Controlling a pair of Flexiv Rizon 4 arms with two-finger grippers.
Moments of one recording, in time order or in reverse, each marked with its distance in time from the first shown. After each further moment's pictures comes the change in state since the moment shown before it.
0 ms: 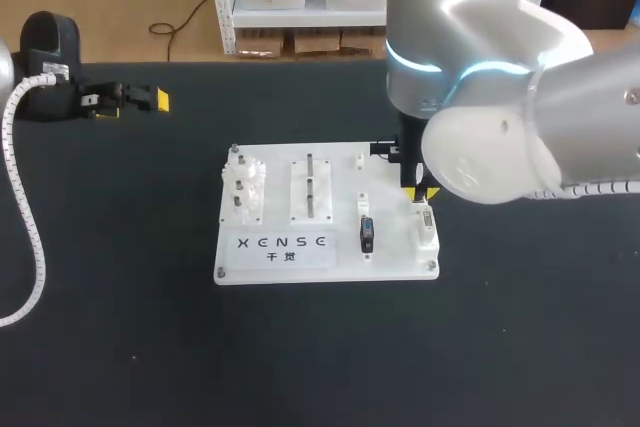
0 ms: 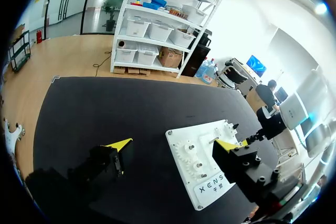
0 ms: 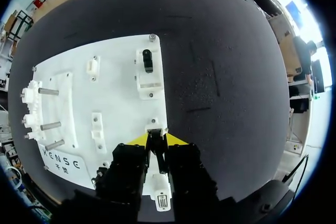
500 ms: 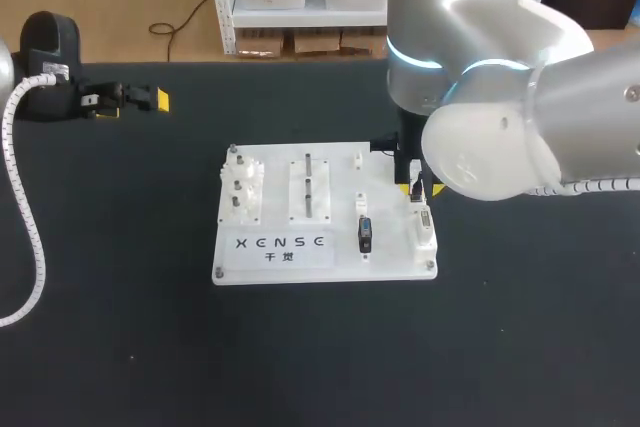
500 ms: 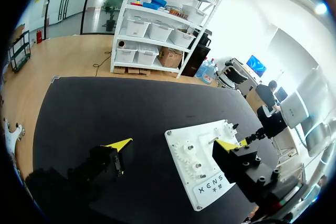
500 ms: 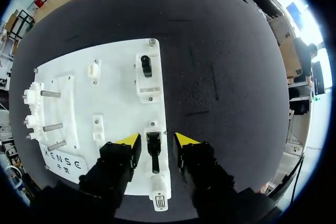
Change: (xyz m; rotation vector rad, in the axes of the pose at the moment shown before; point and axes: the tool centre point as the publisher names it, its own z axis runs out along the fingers) left arm 0.000 0.000 0.000 0.000 0.000 0.000; right arm -0.005 0.004 -0.007 -0.012 -0.017 -0.012
